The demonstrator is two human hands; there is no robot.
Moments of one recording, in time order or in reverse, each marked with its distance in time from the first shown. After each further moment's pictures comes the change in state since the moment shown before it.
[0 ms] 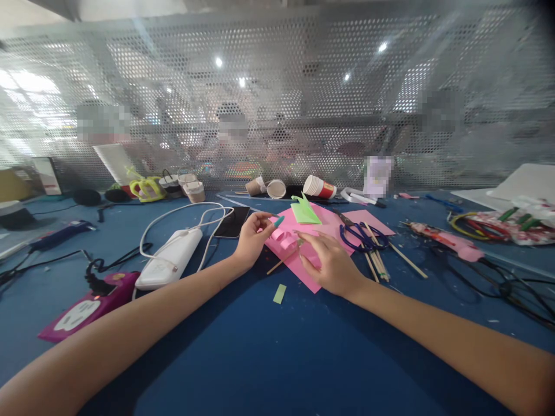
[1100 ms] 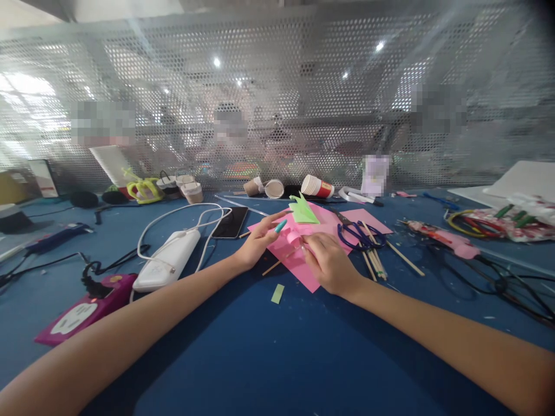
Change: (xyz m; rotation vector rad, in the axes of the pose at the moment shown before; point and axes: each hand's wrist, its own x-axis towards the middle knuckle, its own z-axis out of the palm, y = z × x) left_hand -0.005 0.007 0.000 -0.031 -0.394 0.009; right_hand 0.000 0.001 -0.001 -0.021 -0.024 0.029
